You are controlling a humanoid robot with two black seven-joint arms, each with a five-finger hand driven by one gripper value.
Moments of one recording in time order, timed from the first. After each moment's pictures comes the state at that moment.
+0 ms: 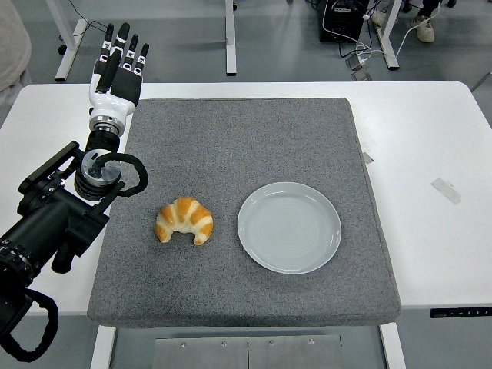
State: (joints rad) left arm -0.85 0.03 -0.94 -0.58 -0.21 -0.24 -0.44; right arm -0.14 0.00 0.05 0.25 -0.15 0.01 0.25
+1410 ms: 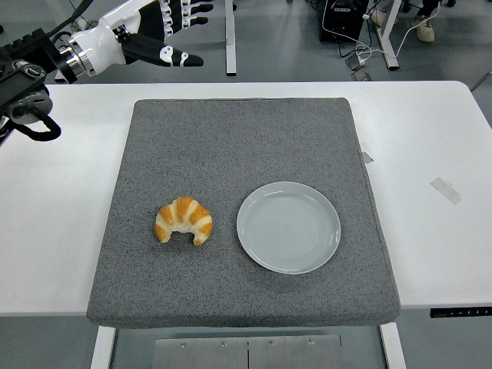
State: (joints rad) left arm -1.28 0.37 -0.14 -0.60 0.54 -0.54 -0.61; right arm -0.14 0.00 0.05 0.25 -0.15 0.01 0.25
